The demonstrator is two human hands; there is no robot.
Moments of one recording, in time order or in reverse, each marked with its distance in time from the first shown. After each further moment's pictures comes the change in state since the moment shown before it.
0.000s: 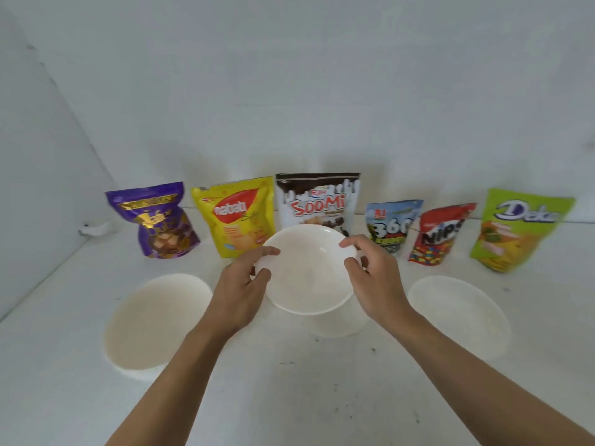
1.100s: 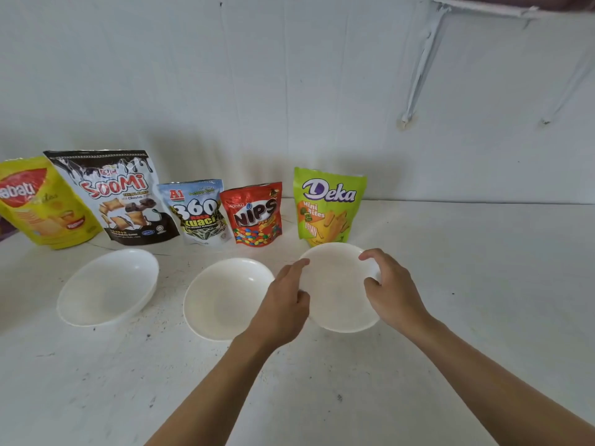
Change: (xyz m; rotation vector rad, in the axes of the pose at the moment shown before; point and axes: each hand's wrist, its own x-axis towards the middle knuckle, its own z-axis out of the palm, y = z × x) left_hand -0.038 0.205 0.407 0.115 -0.309 -0.029; right_hand -0.018 0.253 -0.352 -0.314 -0.090 0.237
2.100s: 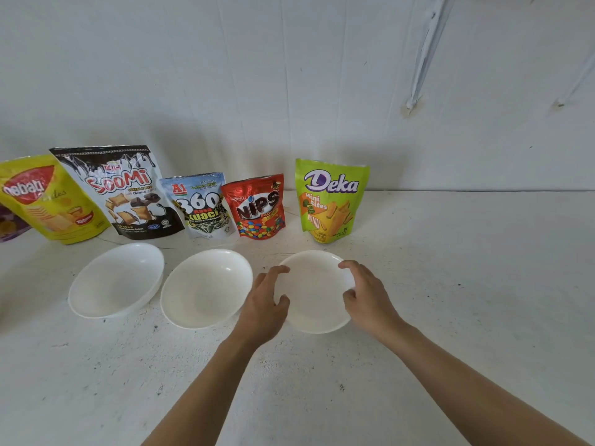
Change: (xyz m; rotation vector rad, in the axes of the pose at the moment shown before) left_hand -0.003 -0.050 0.003 0.014 0.052 -0.177; right_hand -0.010 0.008 0.049 0.018 -0.175 -0.028
